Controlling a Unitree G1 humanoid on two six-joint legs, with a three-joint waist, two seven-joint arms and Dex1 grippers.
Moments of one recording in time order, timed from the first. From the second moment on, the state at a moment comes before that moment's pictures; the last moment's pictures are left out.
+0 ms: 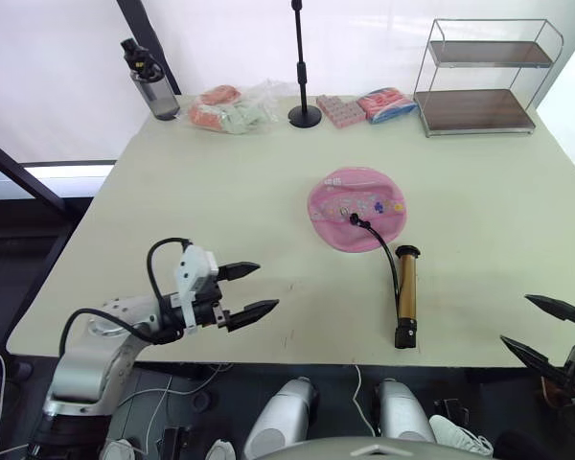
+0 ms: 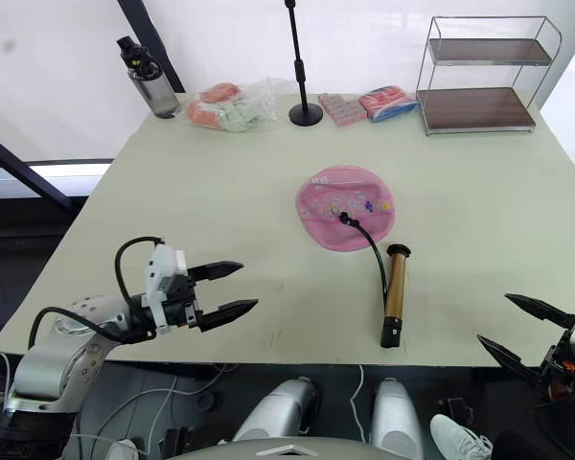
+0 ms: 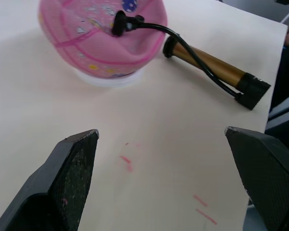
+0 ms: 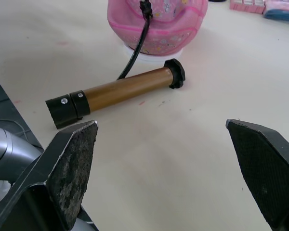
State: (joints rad) left arm 0.03 0.69 0.09 -0.32 -0.50 0.45 -1.01; right arm 0.47 -0.65 -0.53 -0.09 0.58 -0.16 1.24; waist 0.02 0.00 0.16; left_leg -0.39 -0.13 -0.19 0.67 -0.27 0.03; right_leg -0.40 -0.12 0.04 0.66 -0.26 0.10
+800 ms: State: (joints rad) left arm -0.46 0.30 -0.44 -0.25 -0.38 0.86 -0.71; right arm 0.47 -0.65 -0.52 -0.22 0.60 -0.11 1.22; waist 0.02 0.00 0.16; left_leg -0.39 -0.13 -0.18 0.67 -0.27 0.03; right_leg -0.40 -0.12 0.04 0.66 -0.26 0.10
